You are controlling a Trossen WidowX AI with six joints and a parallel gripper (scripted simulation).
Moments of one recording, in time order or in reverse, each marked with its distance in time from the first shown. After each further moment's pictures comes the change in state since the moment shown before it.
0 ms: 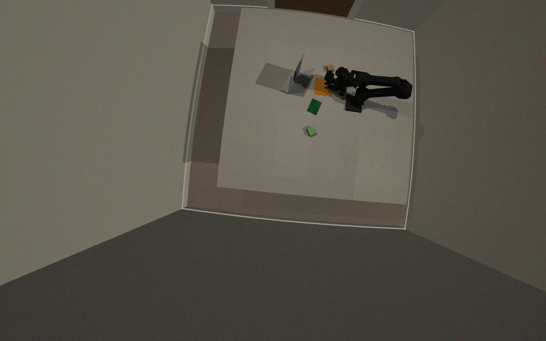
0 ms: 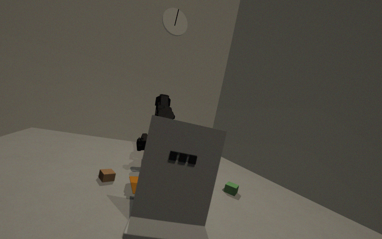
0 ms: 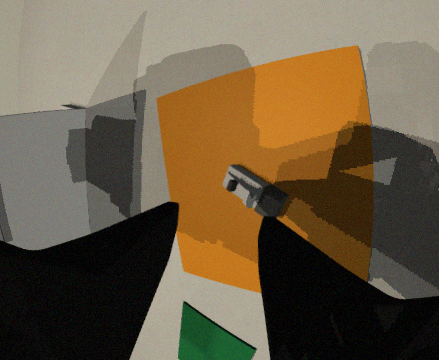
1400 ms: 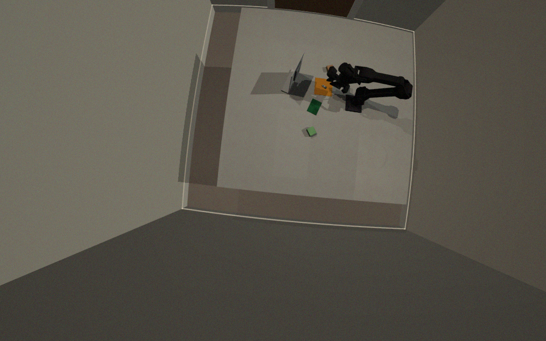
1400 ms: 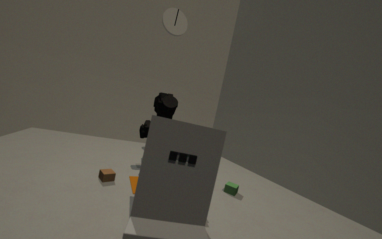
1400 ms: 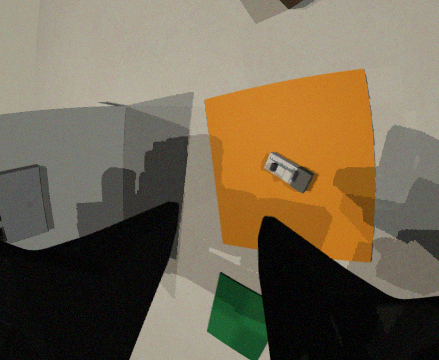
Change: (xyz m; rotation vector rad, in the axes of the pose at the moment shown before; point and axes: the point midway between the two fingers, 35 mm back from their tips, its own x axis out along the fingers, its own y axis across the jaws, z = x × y) arm -0.042 0.027 -0.001 -0.001 0.001 0.001
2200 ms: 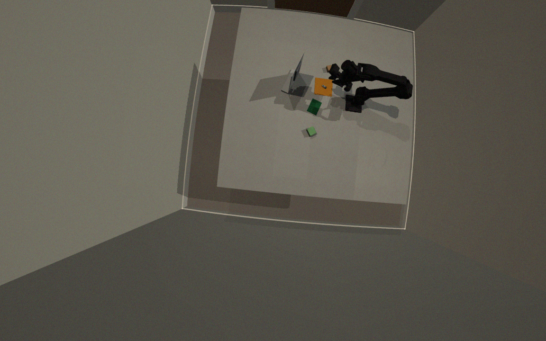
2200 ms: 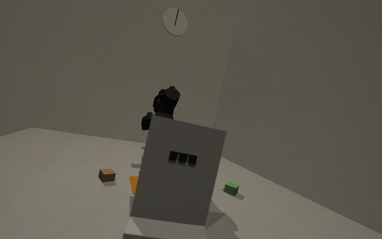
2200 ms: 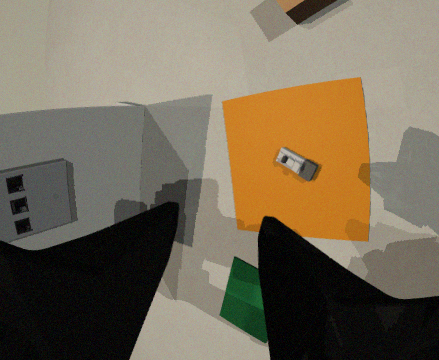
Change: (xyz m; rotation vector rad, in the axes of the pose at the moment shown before) arm -0.028 0.014 0.000 0.000 0.000 -0.001
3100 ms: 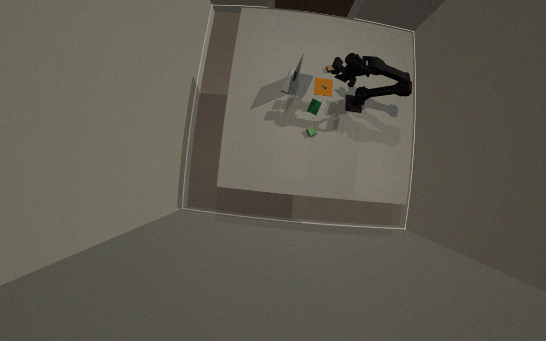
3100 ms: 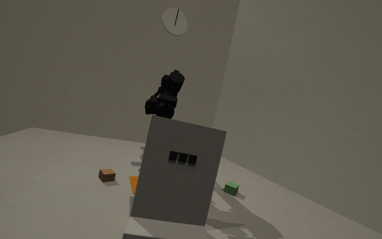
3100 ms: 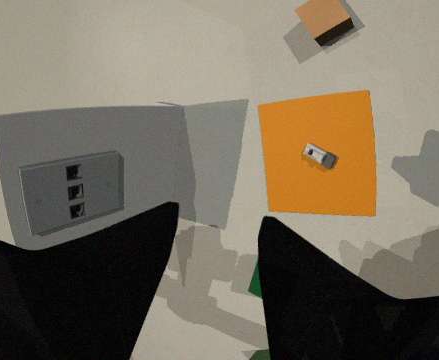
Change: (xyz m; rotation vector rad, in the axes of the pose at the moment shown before) arm -0.050 0.038 0.000 0.000 0.001 0.002
